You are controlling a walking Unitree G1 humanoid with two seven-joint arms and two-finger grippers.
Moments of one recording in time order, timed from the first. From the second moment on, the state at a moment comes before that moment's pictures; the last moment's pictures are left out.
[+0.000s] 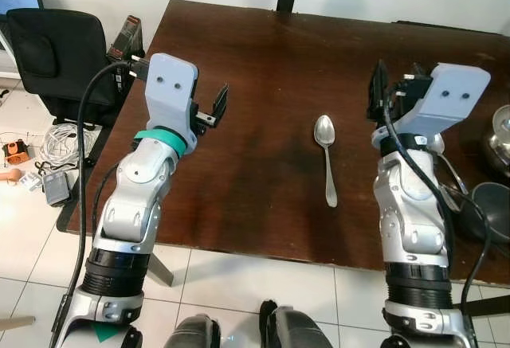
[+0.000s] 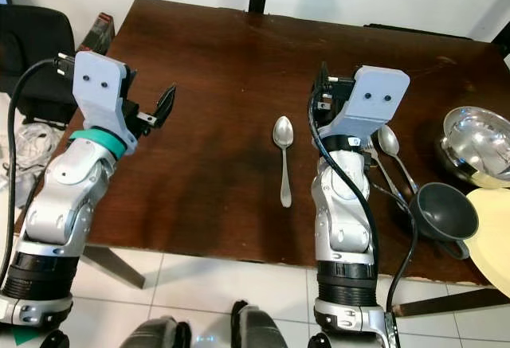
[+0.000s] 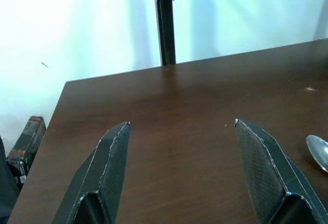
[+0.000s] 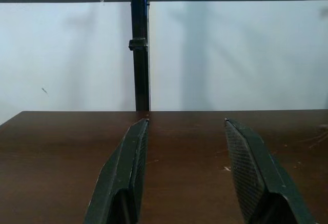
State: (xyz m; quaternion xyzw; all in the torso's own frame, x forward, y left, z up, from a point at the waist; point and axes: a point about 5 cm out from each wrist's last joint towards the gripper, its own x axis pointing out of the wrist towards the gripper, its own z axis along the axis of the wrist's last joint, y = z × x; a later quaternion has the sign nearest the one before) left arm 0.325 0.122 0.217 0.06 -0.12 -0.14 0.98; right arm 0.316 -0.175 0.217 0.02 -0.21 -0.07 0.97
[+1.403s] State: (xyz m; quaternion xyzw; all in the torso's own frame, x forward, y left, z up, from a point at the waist) left arm 0.331 0.118 0.218 0.06 -0.13 -0.15 0.98; right arm 0.318 -0.184 0.208 0.03 -0.20 -0.09 0.98
